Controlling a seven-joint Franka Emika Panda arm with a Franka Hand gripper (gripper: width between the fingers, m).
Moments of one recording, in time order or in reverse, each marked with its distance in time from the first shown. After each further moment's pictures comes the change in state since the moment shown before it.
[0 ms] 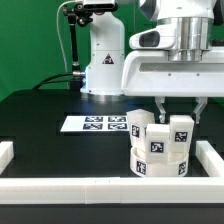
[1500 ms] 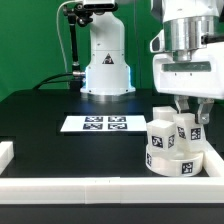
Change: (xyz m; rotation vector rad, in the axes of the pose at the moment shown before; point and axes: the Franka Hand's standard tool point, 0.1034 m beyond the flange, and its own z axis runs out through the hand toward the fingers) arm -0.008 -0.022 -0.001 0.086 -0.048 1.150
